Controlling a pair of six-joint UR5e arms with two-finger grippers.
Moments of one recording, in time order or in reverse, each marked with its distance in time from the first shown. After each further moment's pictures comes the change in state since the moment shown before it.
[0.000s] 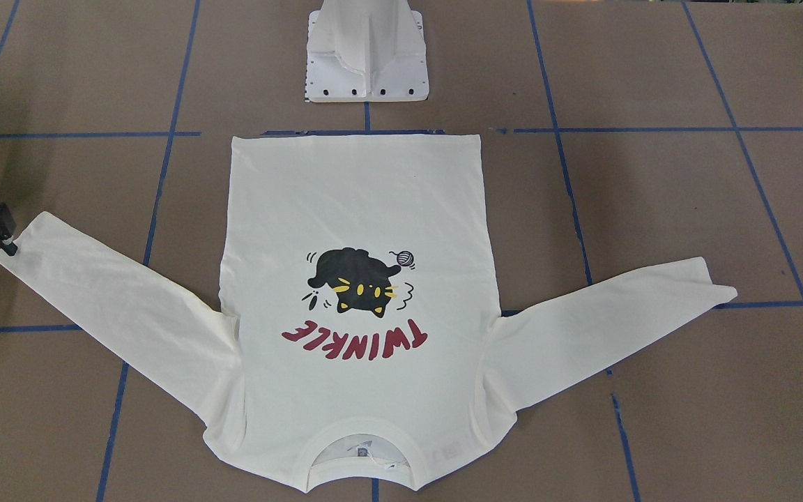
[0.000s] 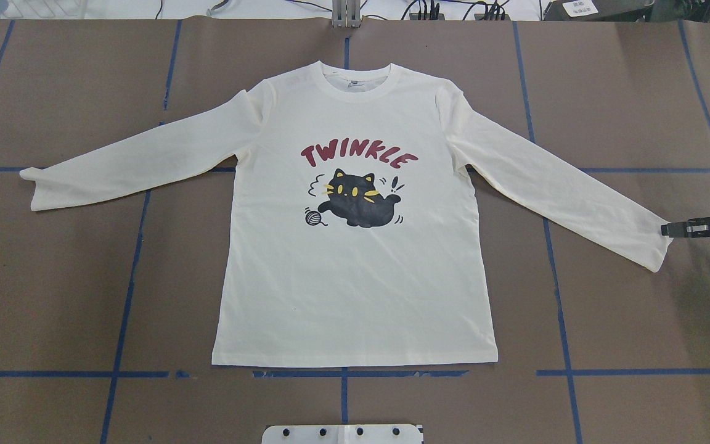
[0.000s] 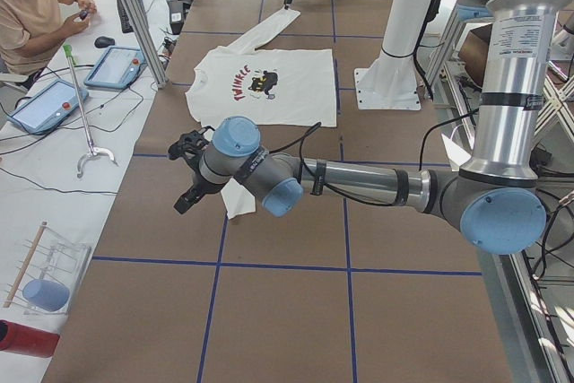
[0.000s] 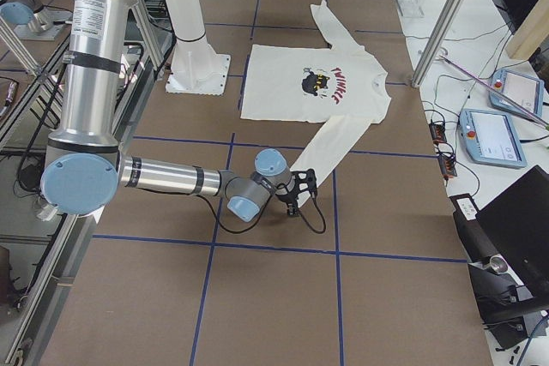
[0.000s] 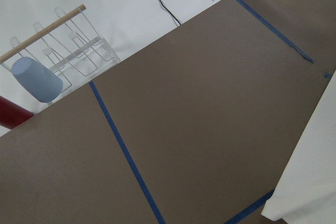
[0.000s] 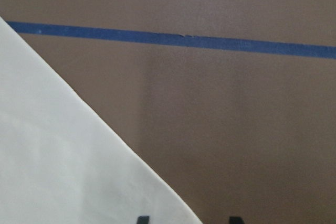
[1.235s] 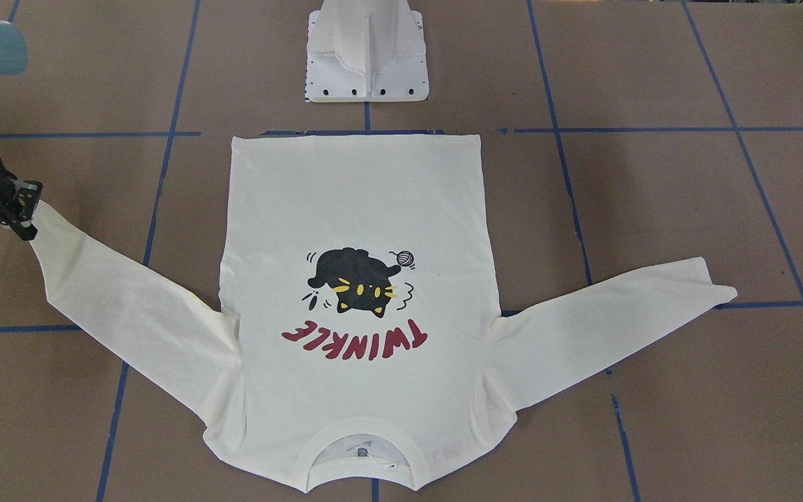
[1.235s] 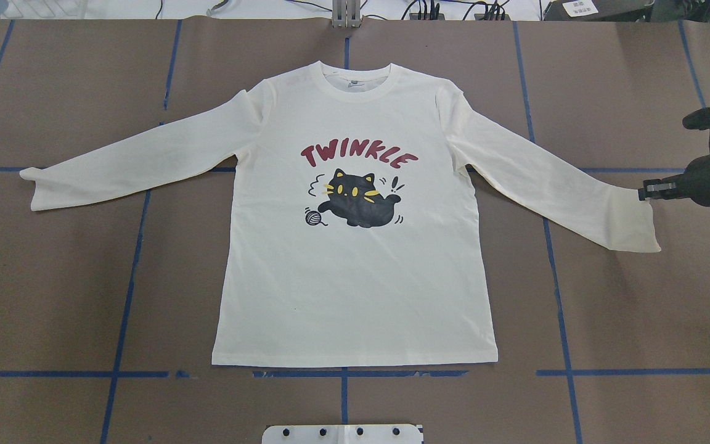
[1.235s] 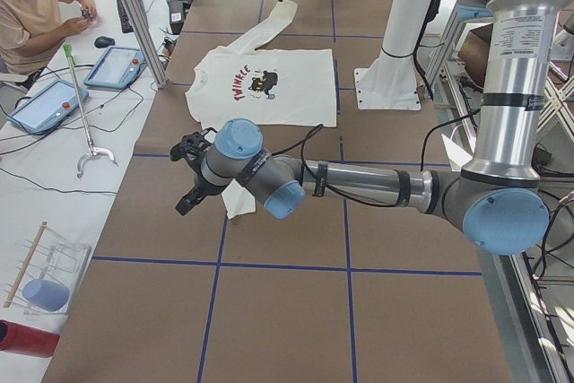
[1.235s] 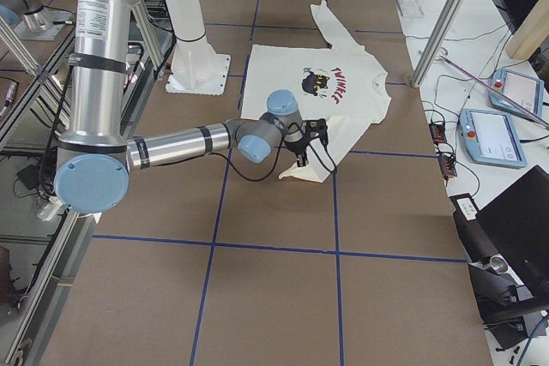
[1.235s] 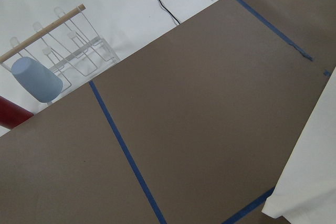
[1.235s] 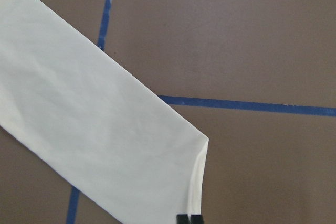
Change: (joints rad) left arm 0.000 0.007 -0.001 -0.008 0.000 0.001; right arm 0.006 0.109 0.457 -0.606 0.003 0.016
